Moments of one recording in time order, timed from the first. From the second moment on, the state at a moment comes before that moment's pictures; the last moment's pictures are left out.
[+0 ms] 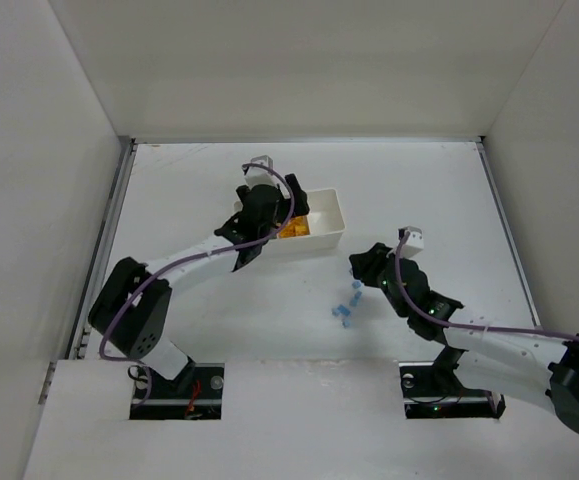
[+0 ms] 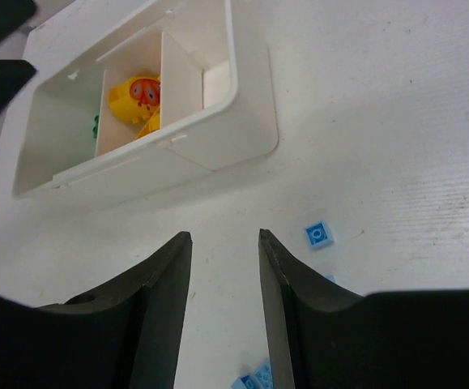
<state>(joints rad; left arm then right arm) -0.65 1.56 0.95 0.27 -0.36 -0.59 0.81 0.95 0.35 0.27 0.49 0.75</state>
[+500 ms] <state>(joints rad) -0.96 1.13 0.94 0.23 -0.49 -0.79 0.79 1.11 0.39 0.13 0.52 0.78</state>
